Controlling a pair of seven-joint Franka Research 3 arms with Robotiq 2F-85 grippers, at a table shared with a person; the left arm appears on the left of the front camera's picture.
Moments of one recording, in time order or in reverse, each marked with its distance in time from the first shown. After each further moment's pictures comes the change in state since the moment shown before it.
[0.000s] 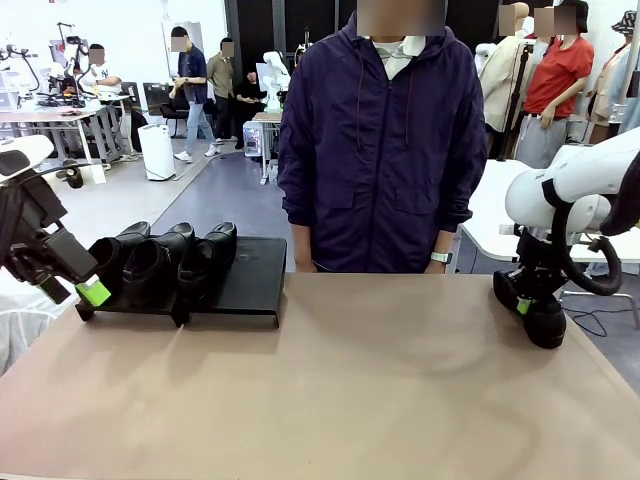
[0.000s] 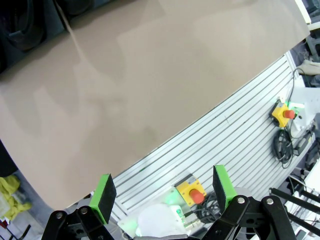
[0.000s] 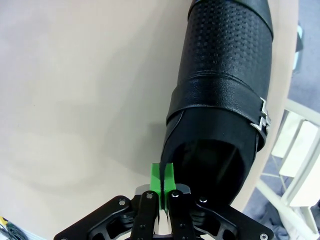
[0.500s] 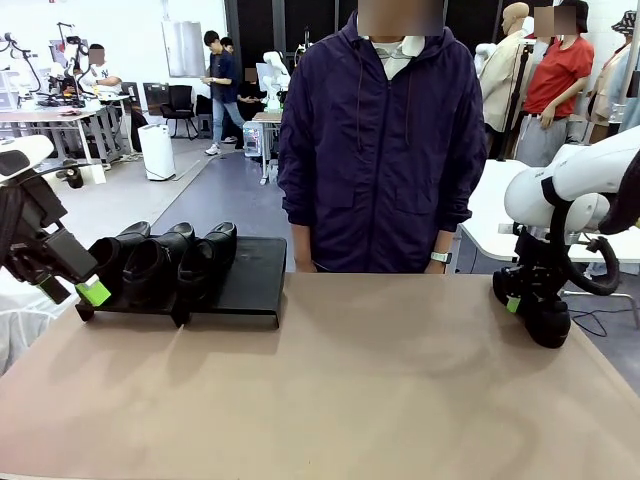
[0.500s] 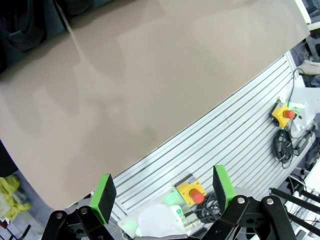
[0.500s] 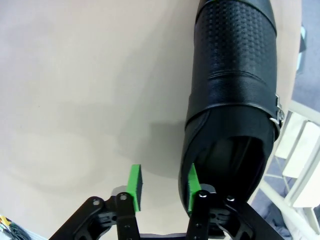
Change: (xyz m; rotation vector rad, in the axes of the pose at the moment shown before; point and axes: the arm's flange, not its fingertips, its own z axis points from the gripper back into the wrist) left arm 0.000 0.000 0.000 0.000 0.000 0.000; right arm 0.001 0.003 0.001 0.017 -0.006 -0.007
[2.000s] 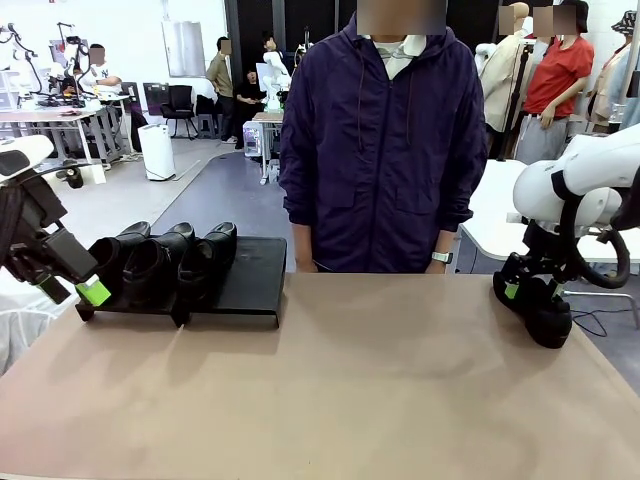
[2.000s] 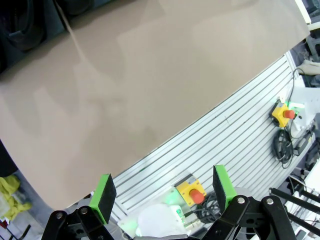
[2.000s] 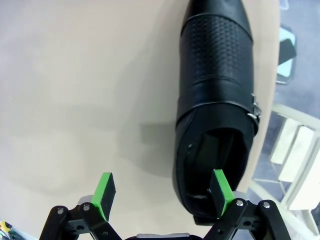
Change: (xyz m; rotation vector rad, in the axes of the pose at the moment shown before) left arm 0.000 0.000 0.000 0.000 0.000 0.000; right arm -0.004 -0.004 0.020 -0.013 -0.060 -0.008
